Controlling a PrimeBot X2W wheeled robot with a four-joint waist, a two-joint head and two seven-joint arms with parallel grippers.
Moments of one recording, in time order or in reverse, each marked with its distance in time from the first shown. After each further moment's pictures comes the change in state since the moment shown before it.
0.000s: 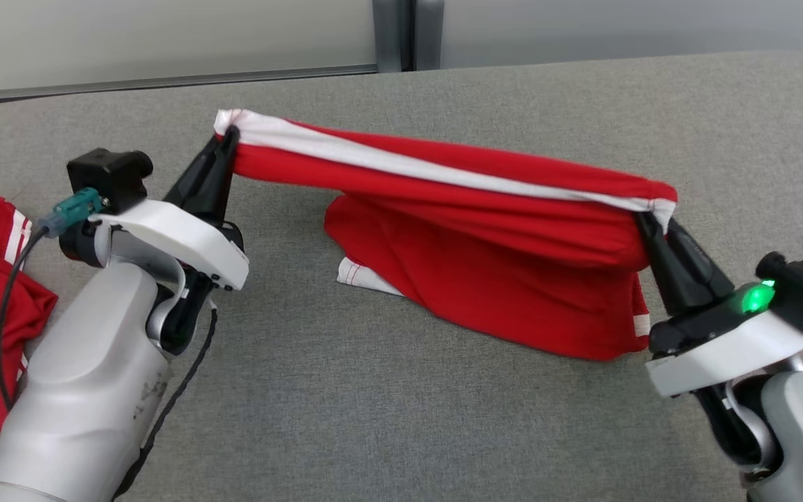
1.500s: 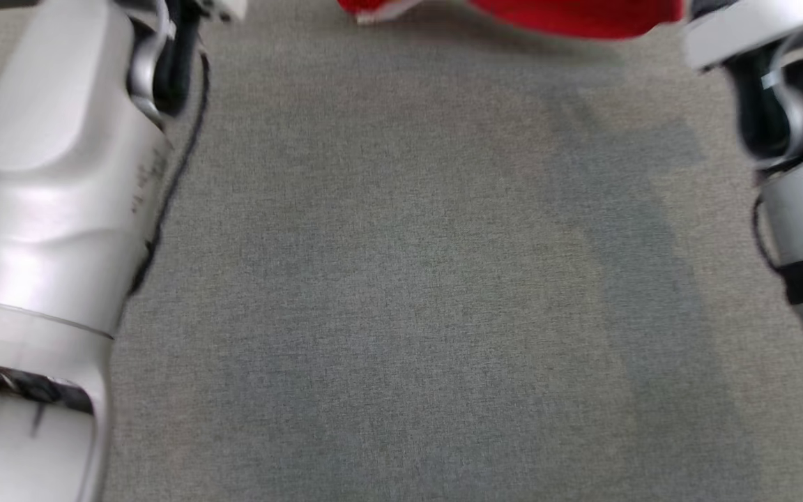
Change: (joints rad) left arm -0.494 -0.108 0.116 0.069 0.170 0.075 -0.021; right arm -0.779 0.057 0.007 0.438 0.045 0.001 -0.026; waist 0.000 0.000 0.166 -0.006
